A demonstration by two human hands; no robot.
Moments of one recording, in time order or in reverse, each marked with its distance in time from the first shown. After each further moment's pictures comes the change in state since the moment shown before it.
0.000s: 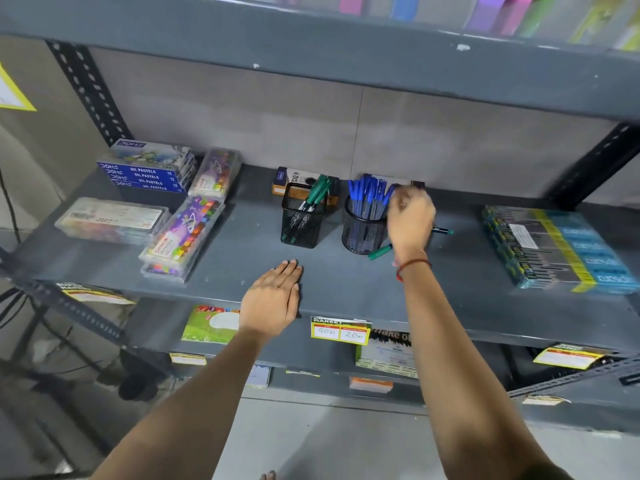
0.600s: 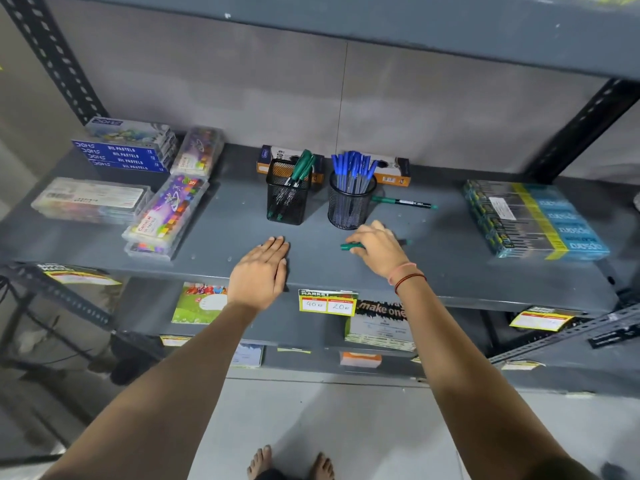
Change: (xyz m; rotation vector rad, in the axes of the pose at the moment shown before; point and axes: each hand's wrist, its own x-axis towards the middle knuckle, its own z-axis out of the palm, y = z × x) left_hand -0.004 0.002 -0.002 -0.013 -0.033 -0.009; right_hand -0.058 0.060 -0.006 -0.467 -0.787 -0.420
